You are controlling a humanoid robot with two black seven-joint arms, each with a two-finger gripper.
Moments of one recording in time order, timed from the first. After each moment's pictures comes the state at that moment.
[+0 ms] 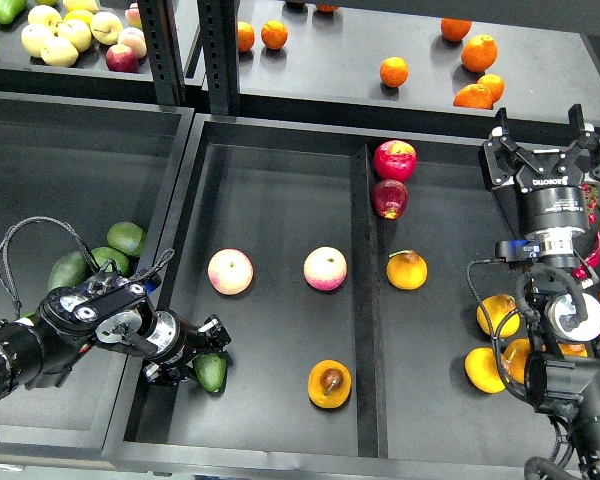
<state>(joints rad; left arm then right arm) -0.76 0.01 -0.22 -0.43 0.61 -0.49 0.49 0.41 0.01 1.64 0.90 0.12 0.58 -0.09</state>
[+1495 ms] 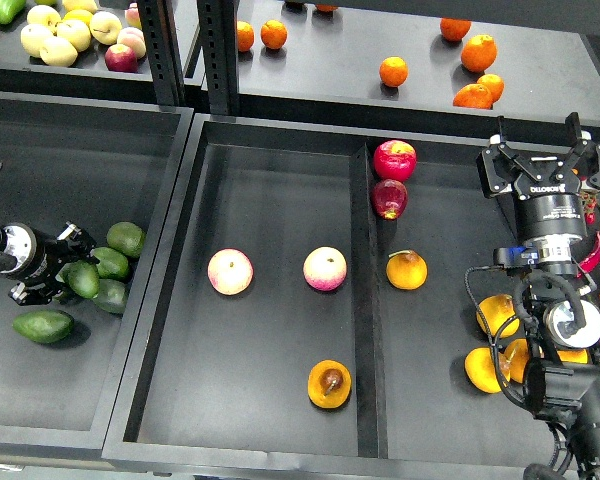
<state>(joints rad) -0.87 0.42 -0.17 -0.43 0.34 -0.49 0.49 0.39 0.01 1.63 0.91 0.13 0.58 -0.10</state>
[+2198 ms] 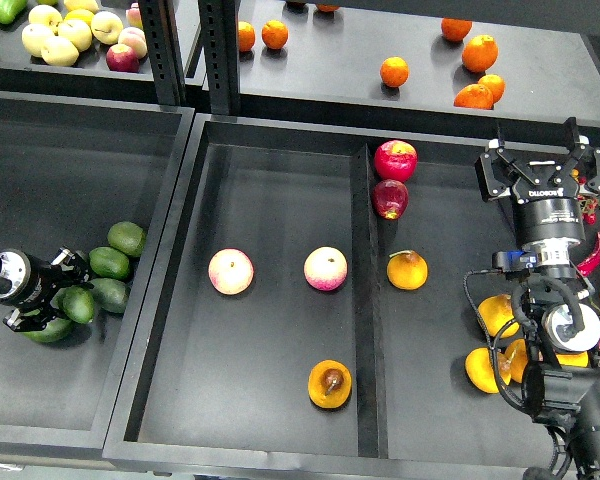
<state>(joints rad) -0.81 0.41 -0.16 -0.42 0.33 -0.49 0.49 0.38 0.02 1.63 0.91 0.13 0.58 -0.10</state>
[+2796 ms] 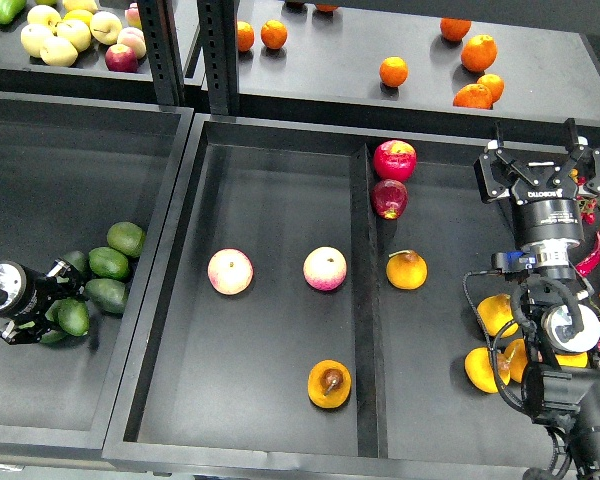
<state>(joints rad) -0.79 0.41 -0.16 -0.42 0.33 -0.49 0.49 0.38 0.02 1.63 0.91 0.13 0.58 -0.10</state>
